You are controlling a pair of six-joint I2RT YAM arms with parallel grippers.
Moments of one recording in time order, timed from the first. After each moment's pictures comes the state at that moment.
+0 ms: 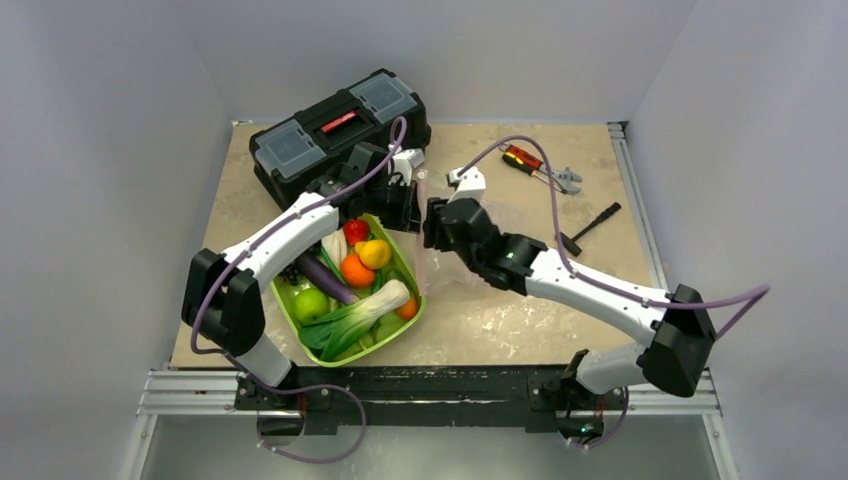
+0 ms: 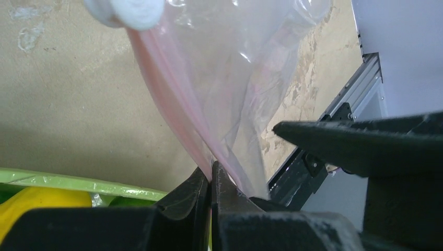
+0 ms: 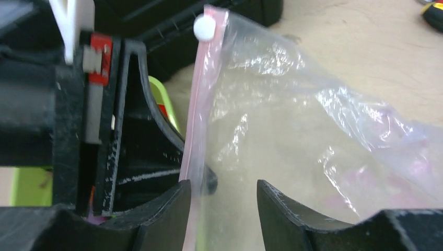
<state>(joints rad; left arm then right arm) -0.53 1.61 1.33 -0.51 0.51 -0.36 0.90 1.34 1.07 -0.19 0.44 0.54</state>
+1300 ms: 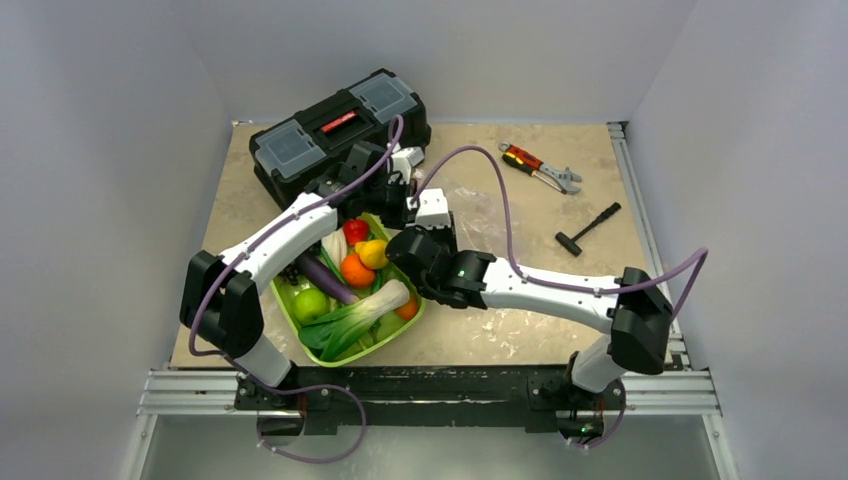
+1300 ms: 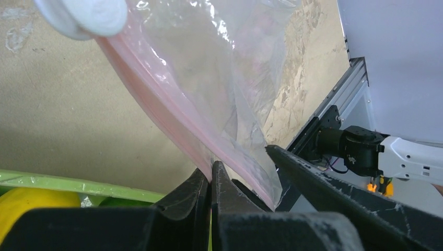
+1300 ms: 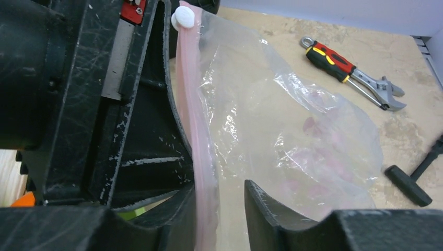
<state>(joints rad) -0.53 1.60 1.33 -0.50 0.52 -0.40 1.16 1.55 1.20 -0.34 1.06 0.50</state>
